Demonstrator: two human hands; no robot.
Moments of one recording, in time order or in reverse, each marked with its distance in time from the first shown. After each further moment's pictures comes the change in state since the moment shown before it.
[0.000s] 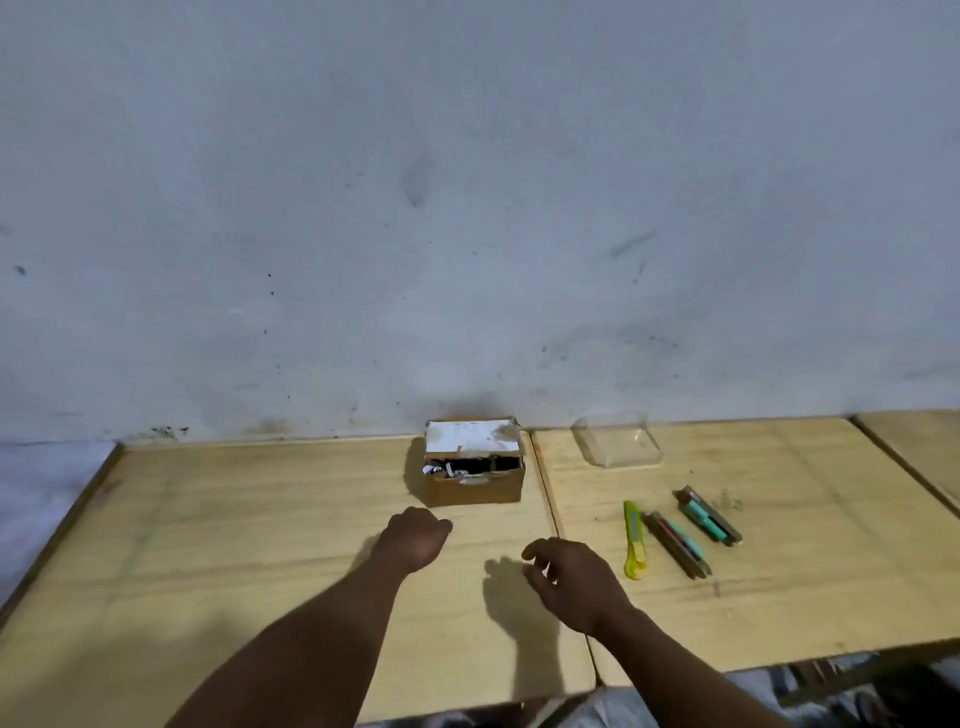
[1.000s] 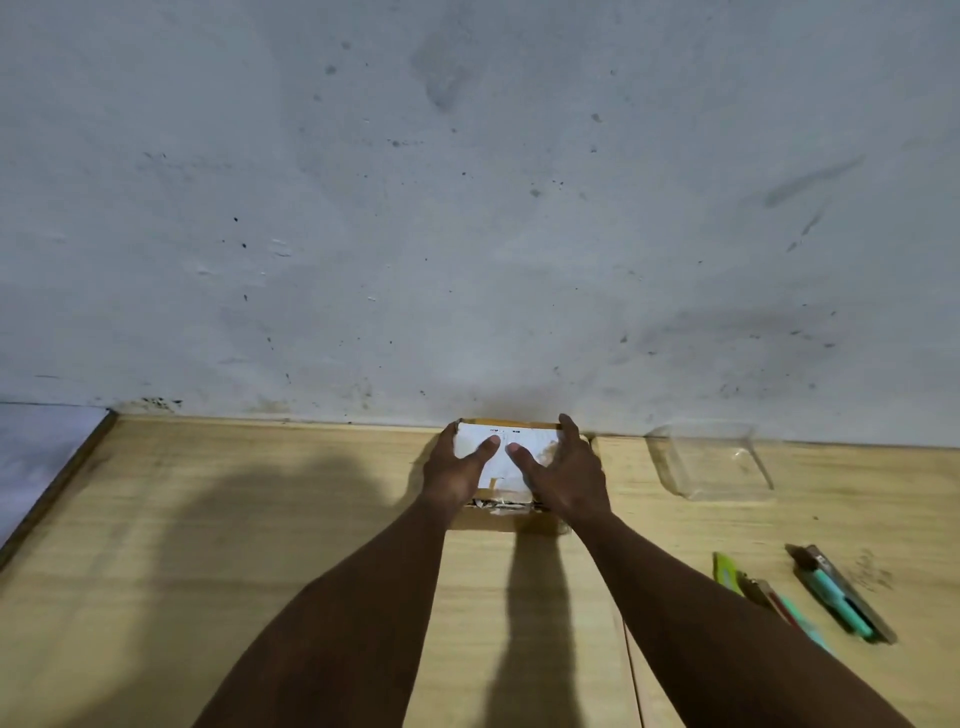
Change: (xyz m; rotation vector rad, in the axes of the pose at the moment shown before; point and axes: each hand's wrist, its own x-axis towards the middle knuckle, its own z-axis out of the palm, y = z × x) left_hand 0.144 0.039 -0.012 -0.885 0.304 -0.135; right_hand 0.222 0.003 0.024 0.419 0.149 0.316
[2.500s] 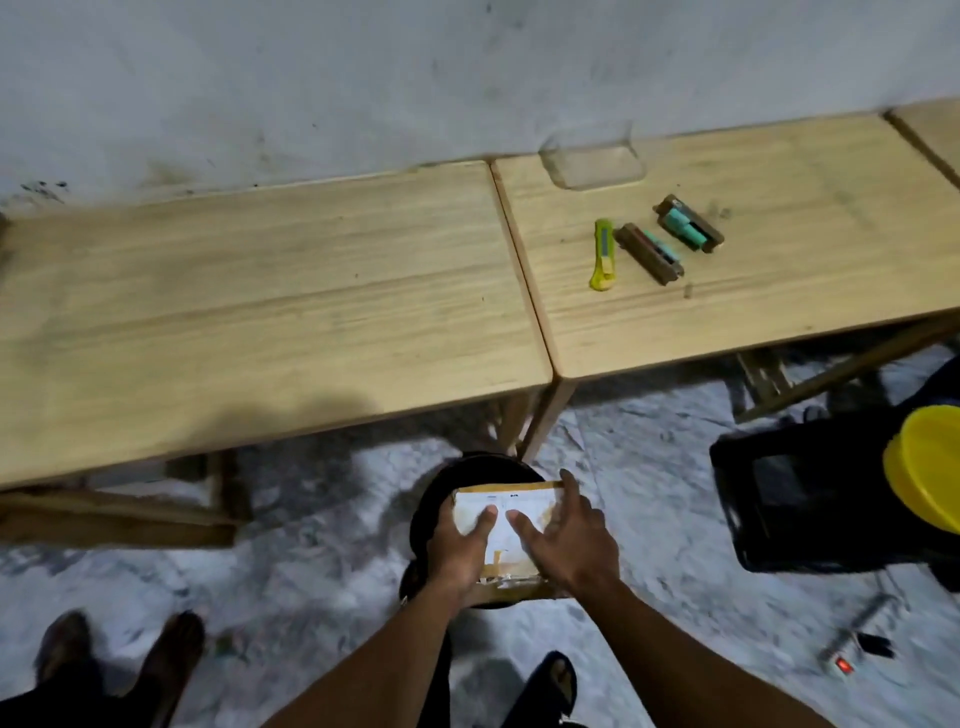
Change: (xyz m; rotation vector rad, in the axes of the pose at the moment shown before) left_hand -0.361 -0.316 0.016 0.226 -0.224 -0.360; right_hand -0.434 0.239 0.035 -0.232 -0.156 0.416
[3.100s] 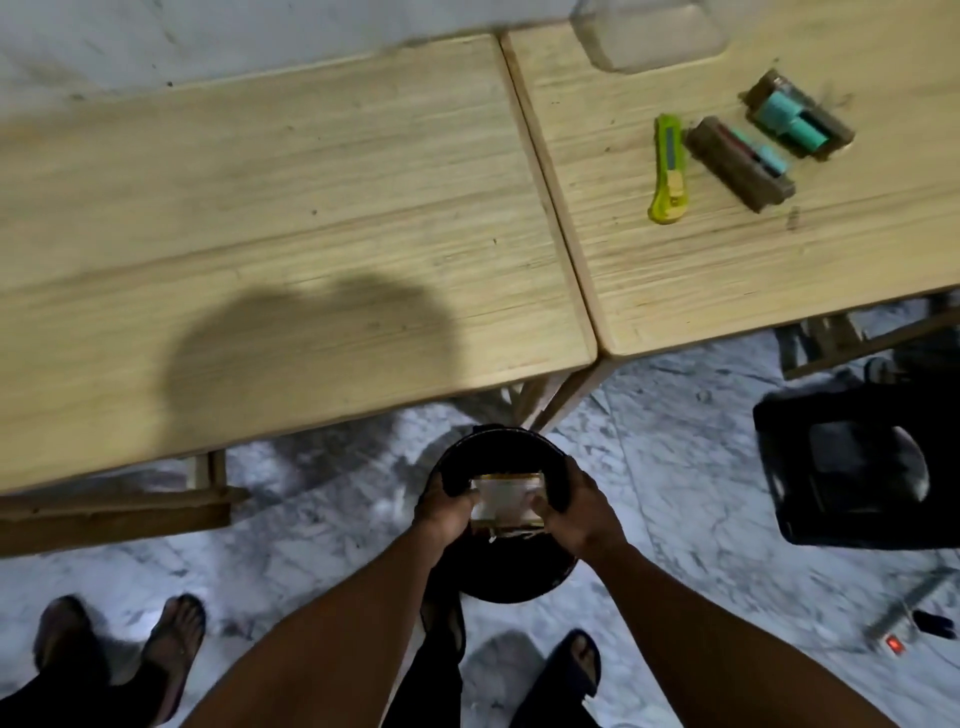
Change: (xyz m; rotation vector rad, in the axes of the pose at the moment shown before) left_hand 0.164 -0.035 0.002 0.202 -0.216 -0.242; right_hand 0.124 0.044 0.085 0.065 -0.238 0.025
